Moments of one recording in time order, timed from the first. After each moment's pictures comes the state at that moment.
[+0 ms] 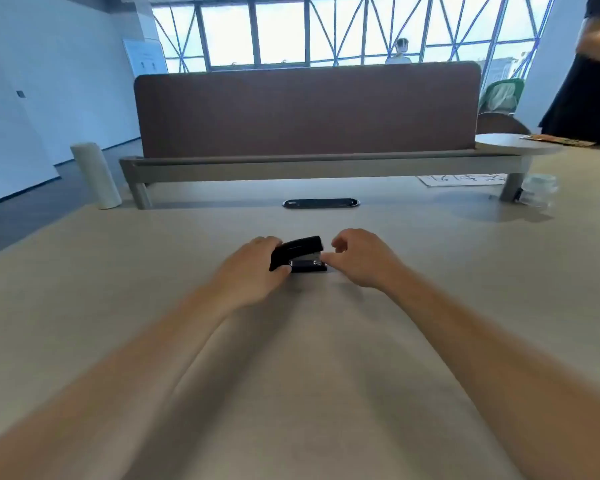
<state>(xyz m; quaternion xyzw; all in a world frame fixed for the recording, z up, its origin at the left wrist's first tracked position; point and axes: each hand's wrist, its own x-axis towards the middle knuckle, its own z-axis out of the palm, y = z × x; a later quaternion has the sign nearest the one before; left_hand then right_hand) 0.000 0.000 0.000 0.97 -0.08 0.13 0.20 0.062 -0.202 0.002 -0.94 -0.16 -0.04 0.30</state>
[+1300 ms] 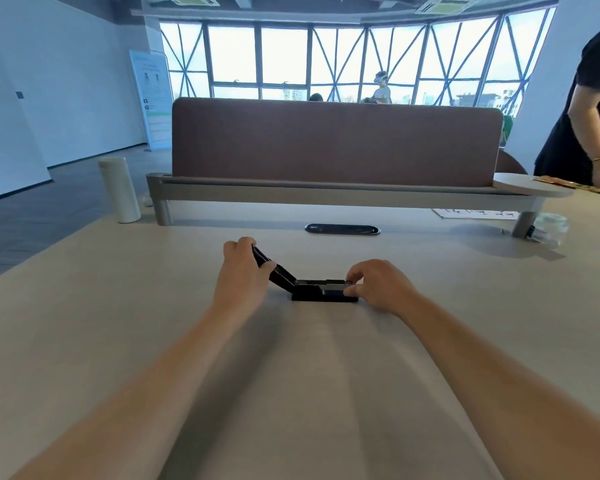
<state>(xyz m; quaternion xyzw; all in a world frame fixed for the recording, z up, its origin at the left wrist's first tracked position) 0.011 0.067 0.008 0.90 0.12 0.23 0.36 0.074 -0.163 0.008 -0.97 -0.16 -0.03 0.21</state>
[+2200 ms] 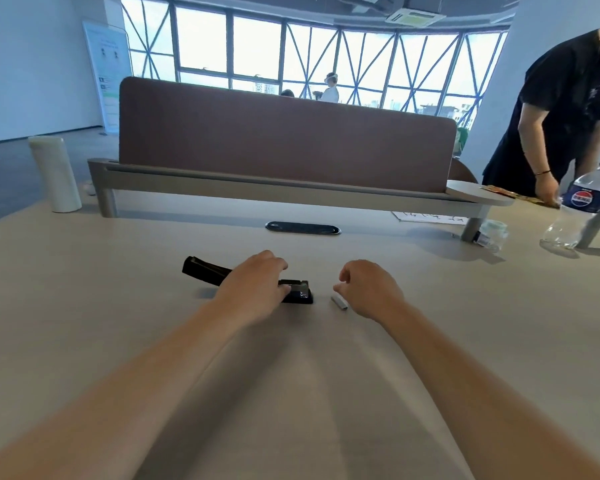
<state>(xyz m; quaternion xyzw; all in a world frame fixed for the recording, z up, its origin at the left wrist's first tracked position) 0.030 0.002 0.007 0.97 -0.09 0.14 0.17 0.068 -0.205 0.014 -0.98 -0.08 -0.07 0.15</state>
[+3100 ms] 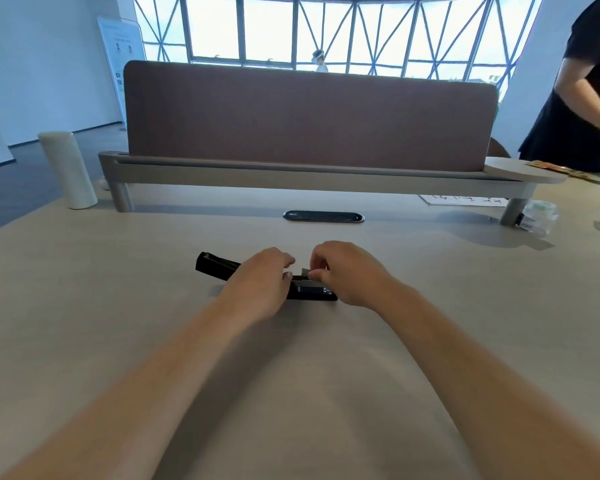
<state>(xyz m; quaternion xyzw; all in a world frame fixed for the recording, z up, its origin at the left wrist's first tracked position) 0.040 0.017 -0.003 0.97 -0.06 0.13 0.20 0.080 -0.146 0.020 -0.95 -0.26 -0.07 0.15</state>
